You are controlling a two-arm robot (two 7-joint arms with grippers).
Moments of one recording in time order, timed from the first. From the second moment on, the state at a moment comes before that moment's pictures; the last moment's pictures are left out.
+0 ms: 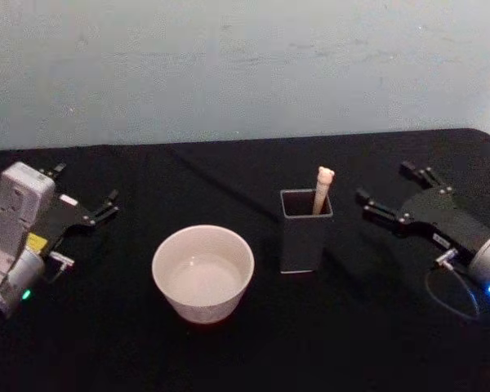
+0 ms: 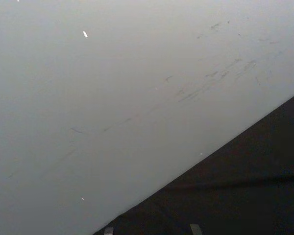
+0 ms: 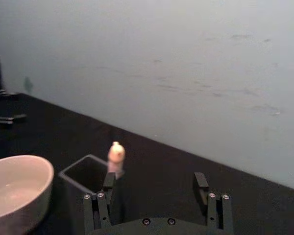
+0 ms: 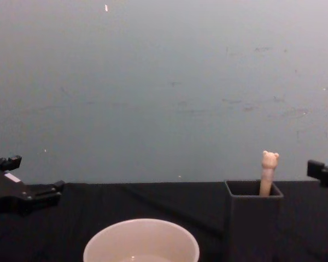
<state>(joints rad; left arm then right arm) -0.20 0.60 0.45 -1.41 -0.25 -0.12 0.03 0.06 0.64 -0.31 -1.63 0.53 -0.04 0.28</state>
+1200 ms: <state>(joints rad) -0.20 0.60 0.45 -1.41 -0.25 -0.12 0.03 0.25 0.49 -0.37 -1.46 0.53 0.08 0.45</state>
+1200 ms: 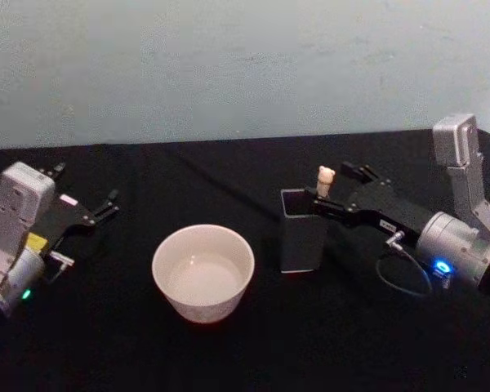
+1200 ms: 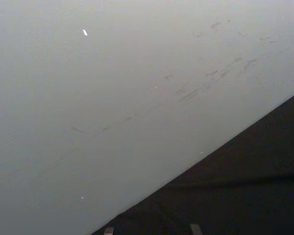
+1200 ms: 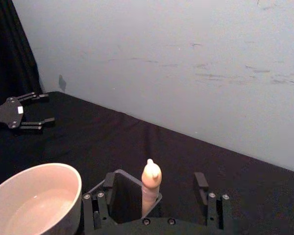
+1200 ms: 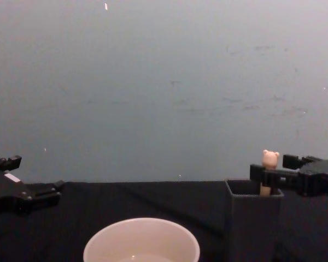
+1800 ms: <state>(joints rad) -0.20 0.60 0.45 -1.41 -0.25 -0.12 0.03 0.27 0.48 -0.37 -1.44 0.52 0.10 0.46</state>
